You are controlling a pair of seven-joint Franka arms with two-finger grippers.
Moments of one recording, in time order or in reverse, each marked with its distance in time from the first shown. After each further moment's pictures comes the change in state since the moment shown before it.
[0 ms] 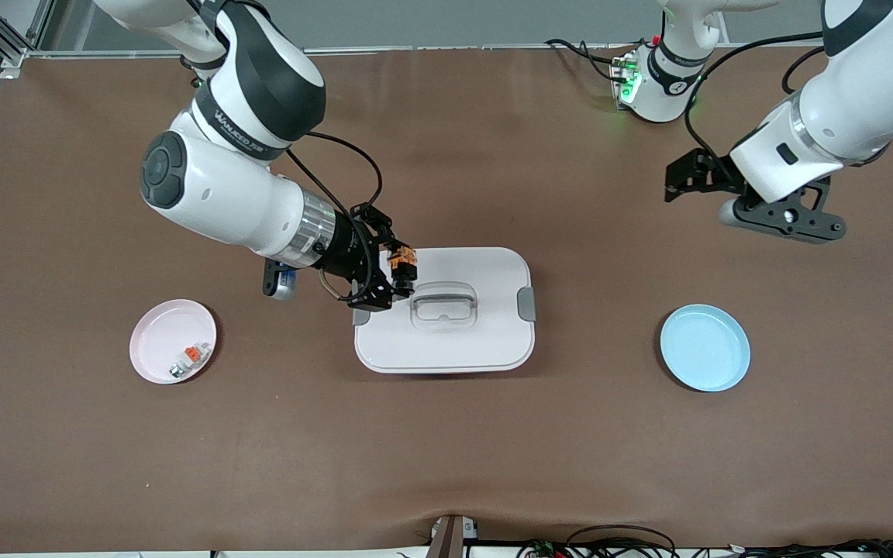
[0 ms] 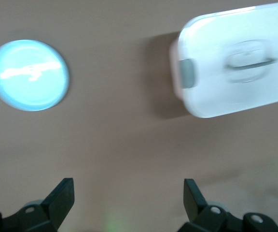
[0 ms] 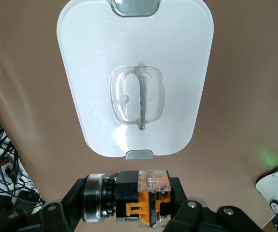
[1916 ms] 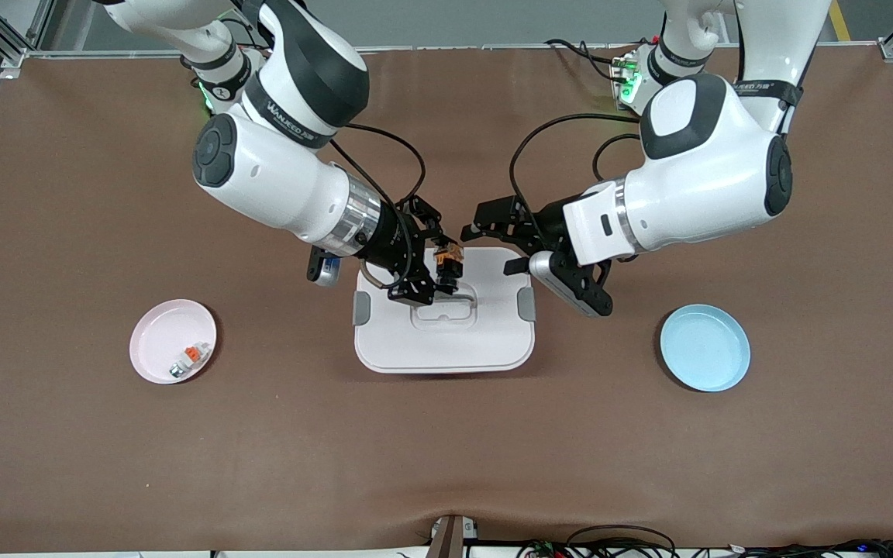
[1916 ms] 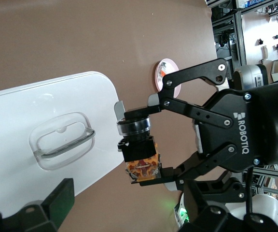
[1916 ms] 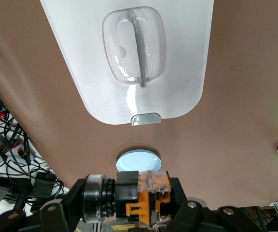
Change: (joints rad) left arm -0.202 0.302 -0.064 0.089 -0.468 0.492 0.146; right arm 0.077 0.041 0.000 0.047 0.036 0.124 0.131
